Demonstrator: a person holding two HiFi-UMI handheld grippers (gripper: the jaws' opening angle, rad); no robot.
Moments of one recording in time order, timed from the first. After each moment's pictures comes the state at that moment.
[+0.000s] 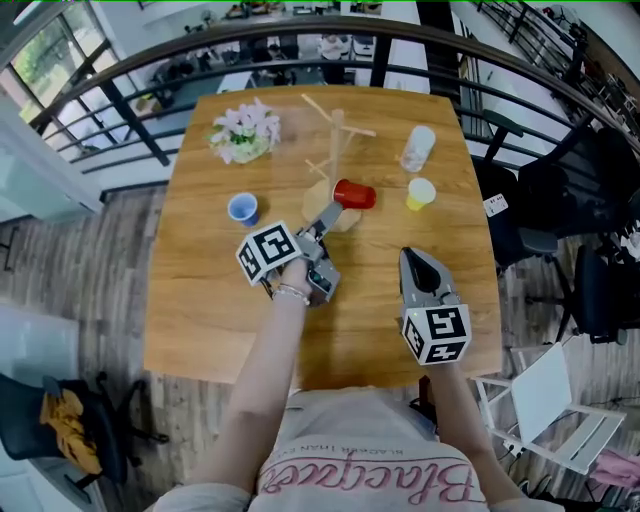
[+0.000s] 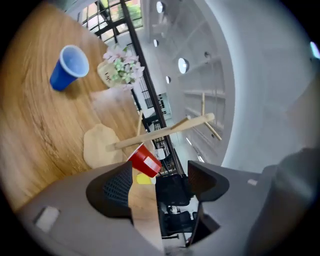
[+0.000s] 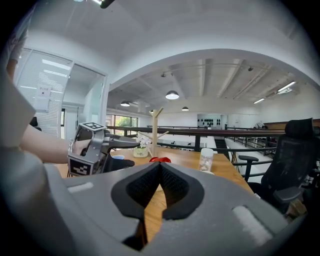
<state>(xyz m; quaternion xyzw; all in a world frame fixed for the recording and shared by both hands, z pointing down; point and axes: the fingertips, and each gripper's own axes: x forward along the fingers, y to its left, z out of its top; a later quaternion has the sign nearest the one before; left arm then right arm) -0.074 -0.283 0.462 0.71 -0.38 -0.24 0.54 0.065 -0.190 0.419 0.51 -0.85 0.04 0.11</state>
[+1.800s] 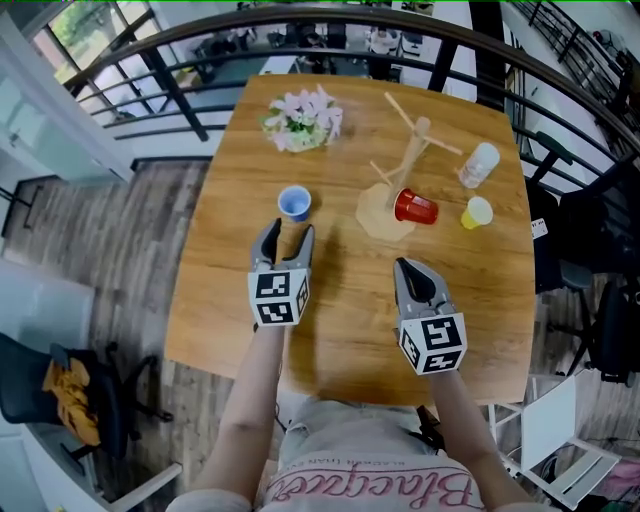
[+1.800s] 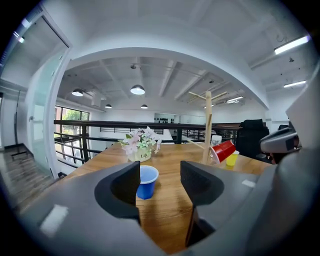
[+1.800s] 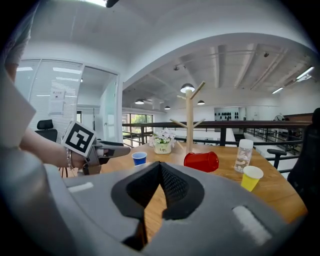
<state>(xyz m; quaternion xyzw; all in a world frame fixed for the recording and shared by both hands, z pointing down) -0.250 -0.248 0.482 0.74 -0.66 0.07 0.09 -0.050 -0.205 0.459 0.43 -0.89 0.06 0.13</state>
